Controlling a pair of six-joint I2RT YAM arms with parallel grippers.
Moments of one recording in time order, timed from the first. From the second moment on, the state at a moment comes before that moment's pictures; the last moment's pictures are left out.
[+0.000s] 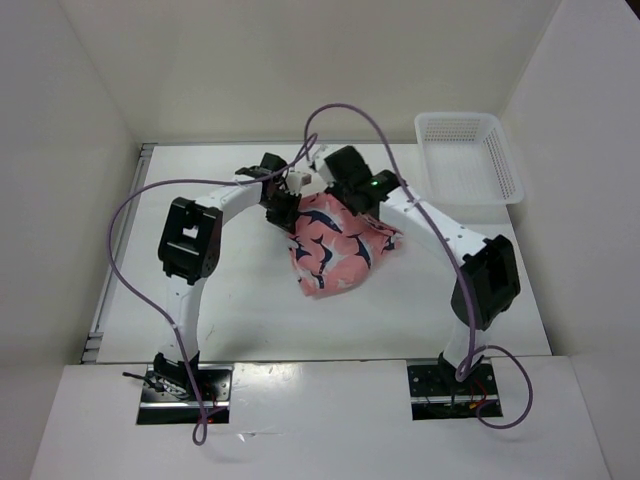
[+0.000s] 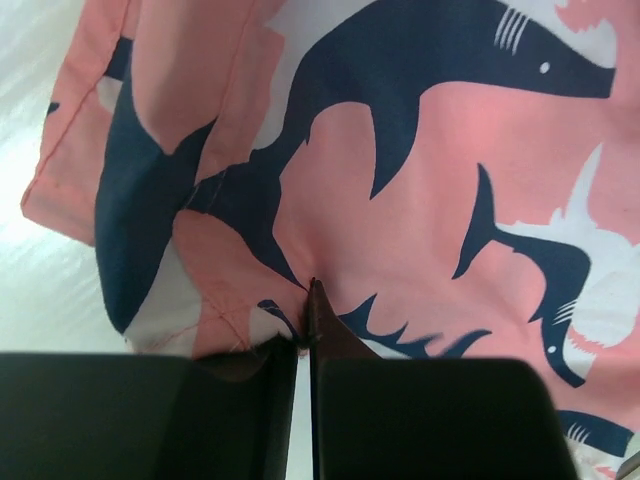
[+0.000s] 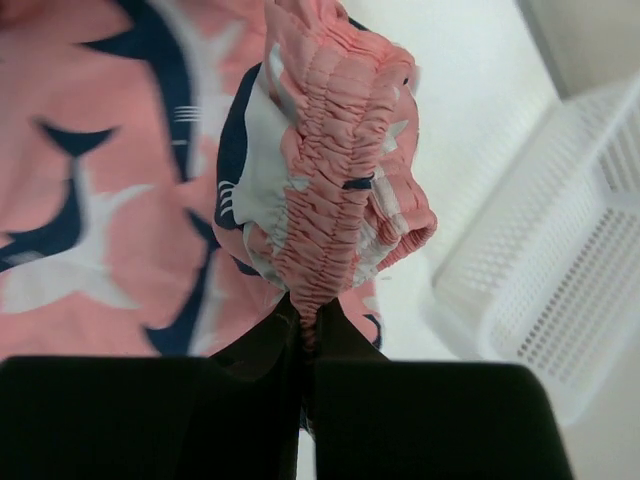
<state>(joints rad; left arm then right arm) -0.33 2.22 1.71 -0.66 0.37 0.07 0.62 1.74 1.57 -0.65 0.39 -0.38</state>
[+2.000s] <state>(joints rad) -0.35 2.15 1.78 -0.96 0.39 0.07 0.86 1.65 1.14 -0.36 0.04 -0.47</state>
